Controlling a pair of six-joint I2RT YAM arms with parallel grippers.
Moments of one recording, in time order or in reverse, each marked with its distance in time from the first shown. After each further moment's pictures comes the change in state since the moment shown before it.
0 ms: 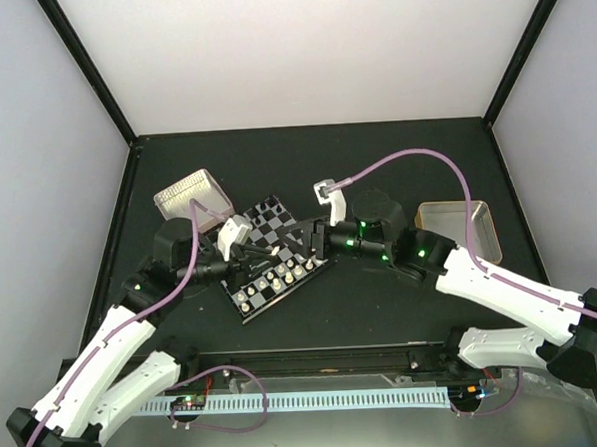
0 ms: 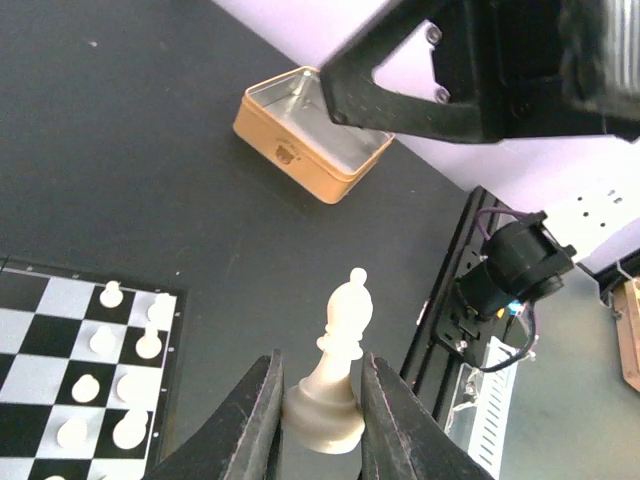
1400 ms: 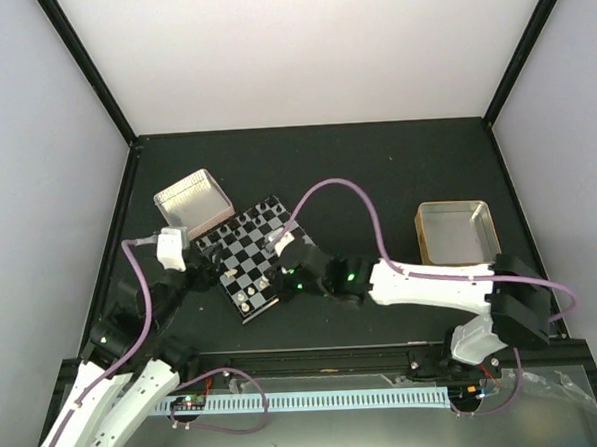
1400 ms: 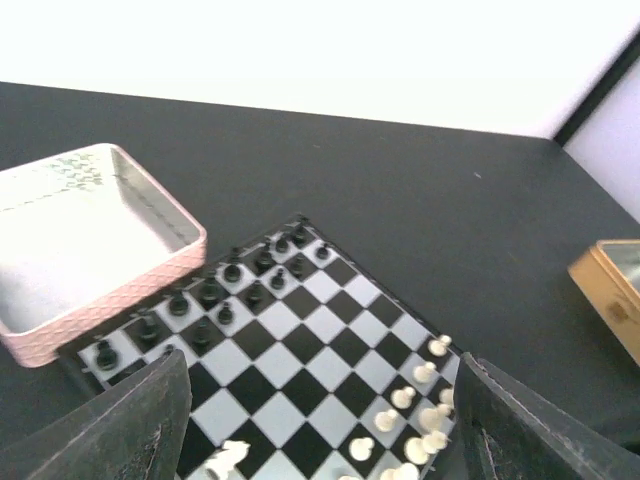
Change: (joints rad) left arm 0.000 -0.350 -0.072 -0.164 -0.763 -0.175; right arm 0.208 0.308 0.024 -0.053 0.296 -0.233
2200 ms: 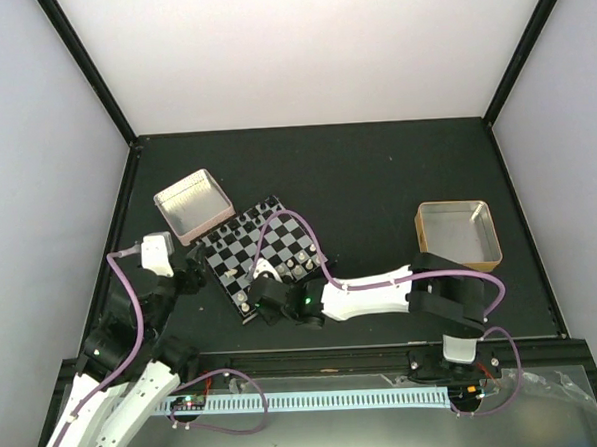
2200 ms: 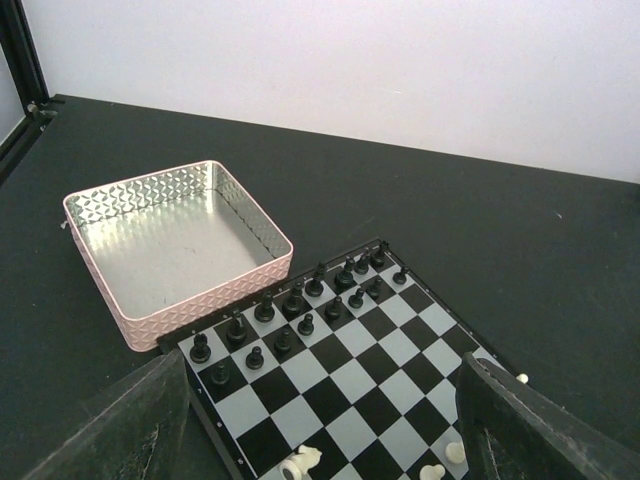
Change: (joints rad) left arm 0.000 -0.103 -0.005 -0.077 -0.227 -0.025; right arm 0.142 0.364 0.053 0.039 0.244 -0.042
